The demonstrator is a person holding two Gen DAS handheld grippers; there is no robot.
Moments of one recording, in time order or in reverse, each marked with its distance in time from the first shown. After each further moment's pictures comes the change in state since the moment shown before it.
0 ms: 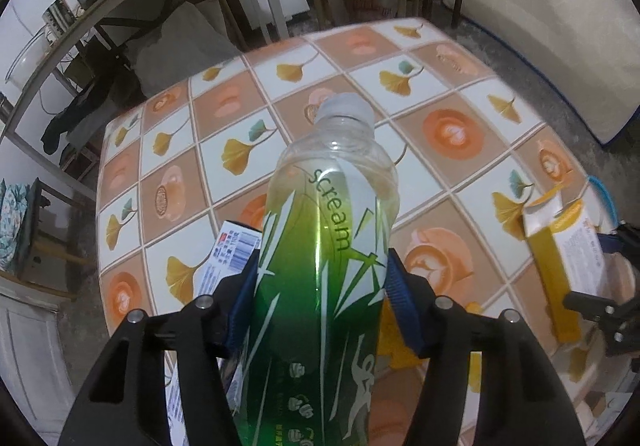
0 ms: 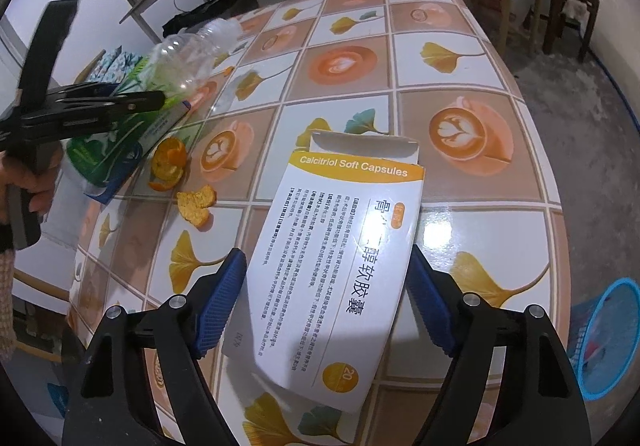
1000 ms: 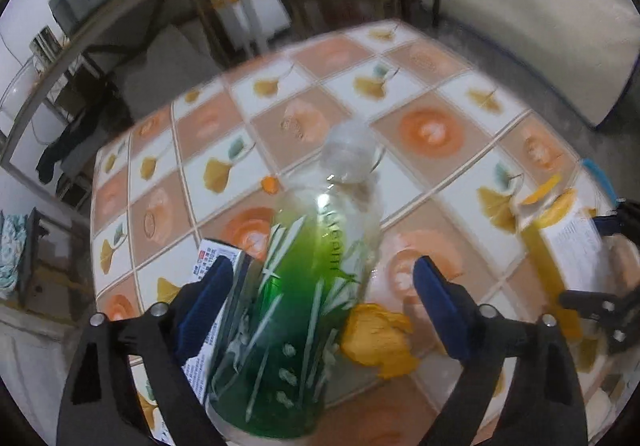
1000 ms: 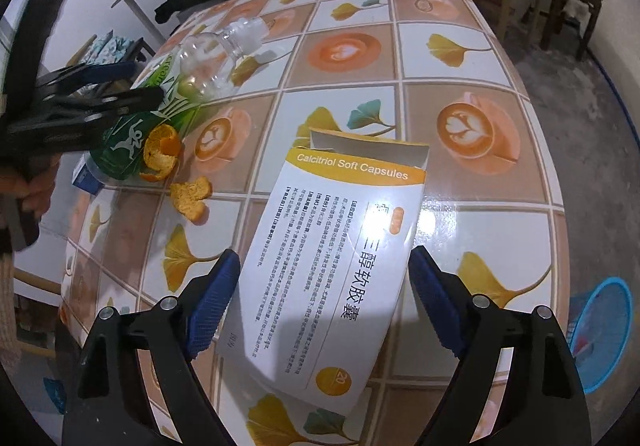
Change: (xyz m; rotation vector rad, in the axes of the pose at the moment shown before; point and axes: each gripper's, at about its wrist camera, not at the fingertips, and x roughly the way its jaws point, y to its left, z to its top) left arm 0.014 -0.016 0.000 0.094 -0.008 0.019; right arm 0.018 0.021 0.012 -0.023 0.057 -0.048
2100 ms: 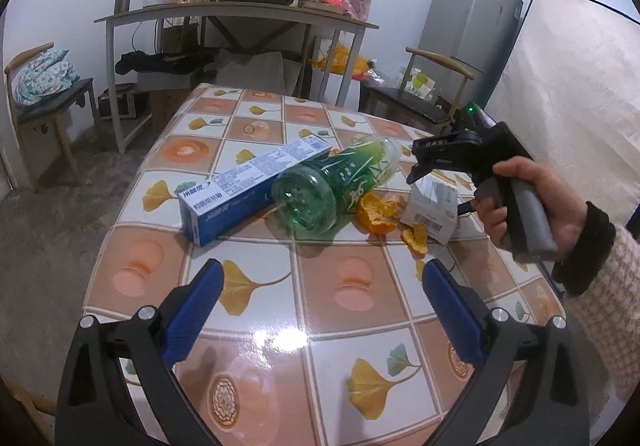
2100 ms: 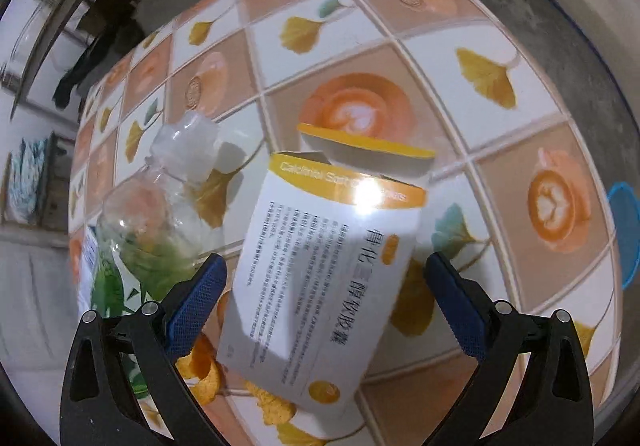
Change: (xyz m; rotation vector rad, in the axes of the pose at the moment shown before) left arm -0.120 0.011 -0.220 -0.550 -0.433 -0.070; right arm 0.072 0.038 0.115 0.402 0.092 -0.156
